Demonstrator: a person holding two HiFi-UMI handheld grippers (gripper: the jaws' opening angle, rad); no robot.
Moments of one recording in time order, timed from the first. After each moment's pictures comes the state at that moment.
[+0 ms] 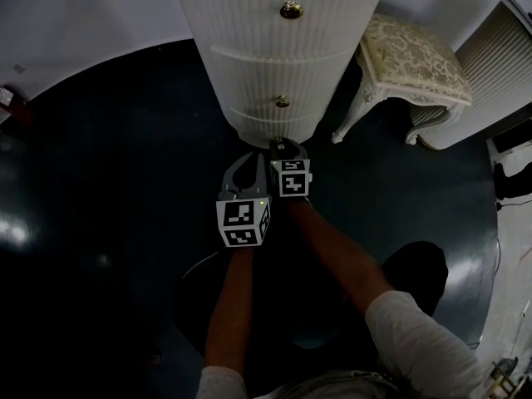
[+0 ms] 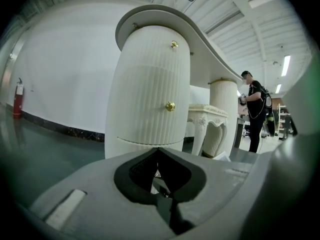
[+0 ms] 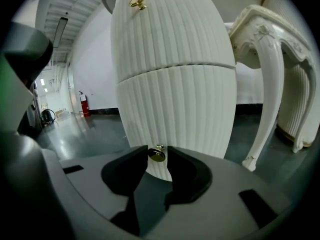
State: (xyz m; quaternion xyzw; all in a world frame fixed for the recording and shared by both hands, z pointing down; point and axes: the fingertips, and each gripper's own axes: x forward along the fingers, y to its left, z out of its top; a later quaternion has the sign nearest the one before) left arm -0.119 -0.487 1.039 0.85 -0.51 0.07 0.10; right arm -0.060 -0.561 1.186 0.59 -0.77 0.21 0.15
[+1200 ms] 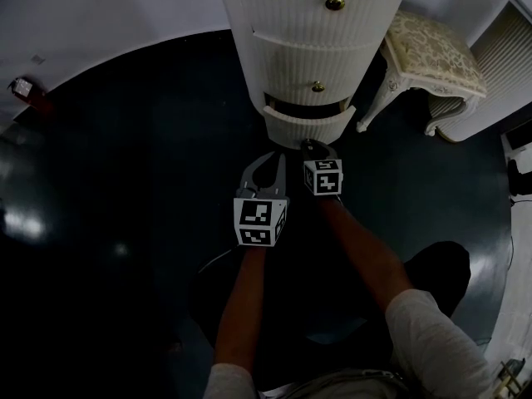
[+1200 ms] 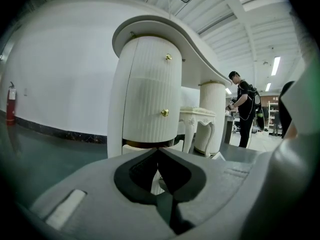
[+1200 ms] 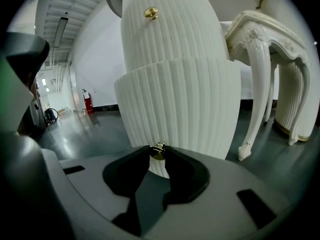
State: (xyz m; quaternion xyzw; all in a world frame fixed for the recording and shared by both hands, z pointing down) left arm -0.152 -0.440 1.019 0.88 -0.46 0.09 0.09; right arm -0.067 -0.512 1.190 0.58 -0.77 0.22 0.16
